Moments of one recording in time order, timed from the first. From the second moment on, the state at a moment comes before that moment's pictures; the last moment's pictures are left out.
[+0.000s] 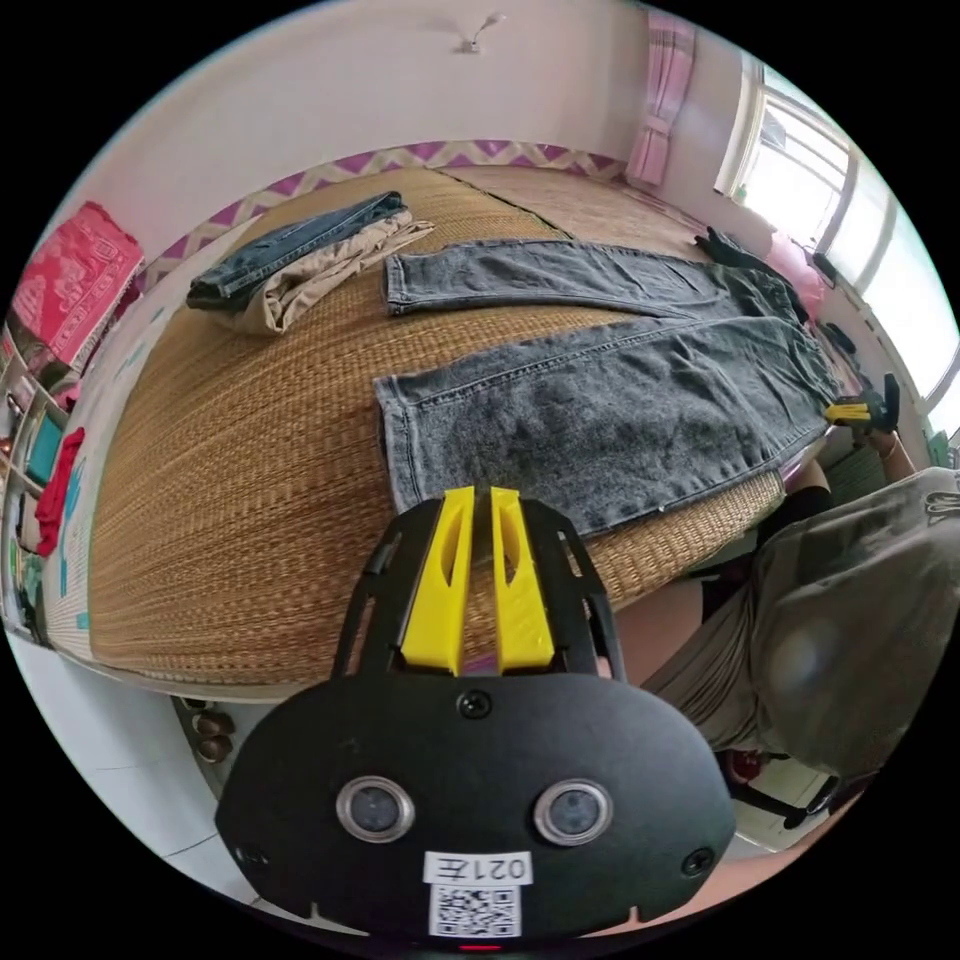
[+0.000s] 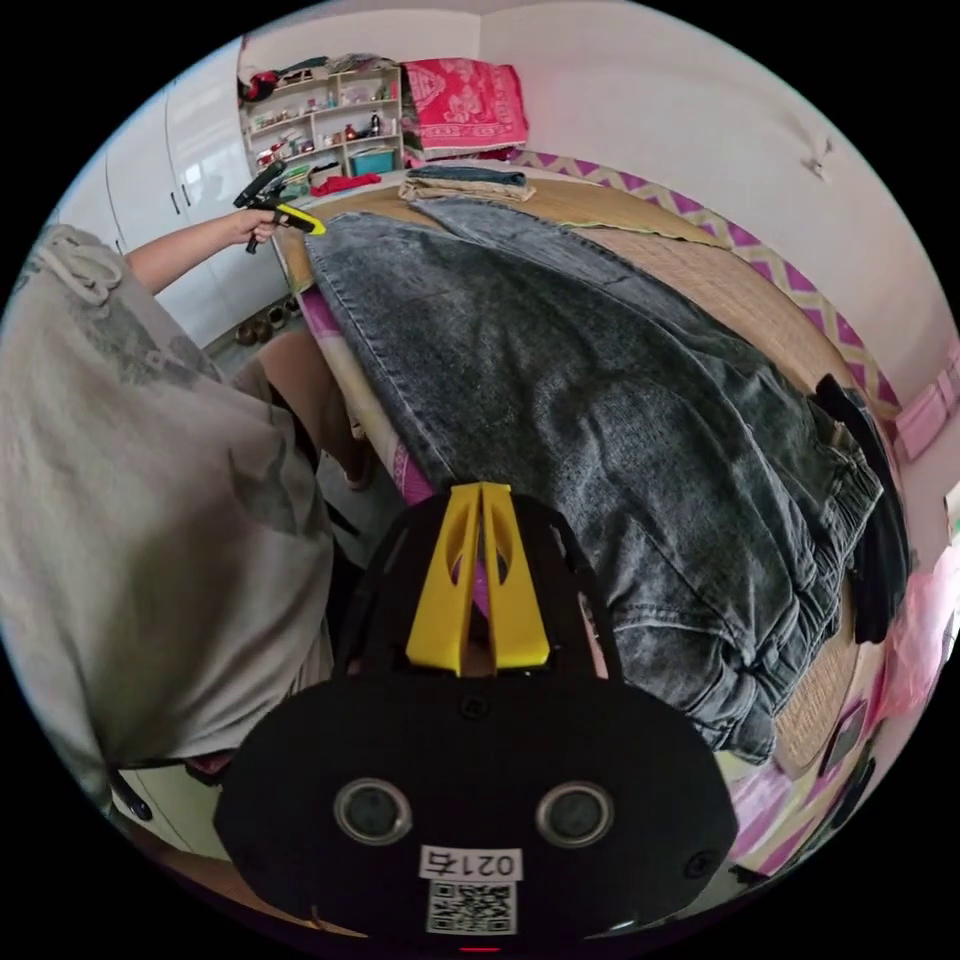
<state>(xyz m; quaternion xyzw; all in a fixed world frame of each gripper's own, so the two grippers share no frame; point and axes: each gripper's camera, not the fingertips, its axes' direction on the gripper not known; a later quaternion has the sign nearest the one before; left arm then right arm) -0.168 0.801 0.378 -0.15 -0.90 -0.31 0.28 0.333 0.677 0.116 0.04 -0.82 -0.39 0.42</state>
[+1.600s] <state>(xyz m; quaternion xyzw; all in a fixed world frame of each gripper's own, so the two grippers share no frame) -0.039 0.994 0.480 0.39 -0.83 -0.28 0.28 0.361 0.859 0.369 -0.46 -0.75 0.28 0.39</state>
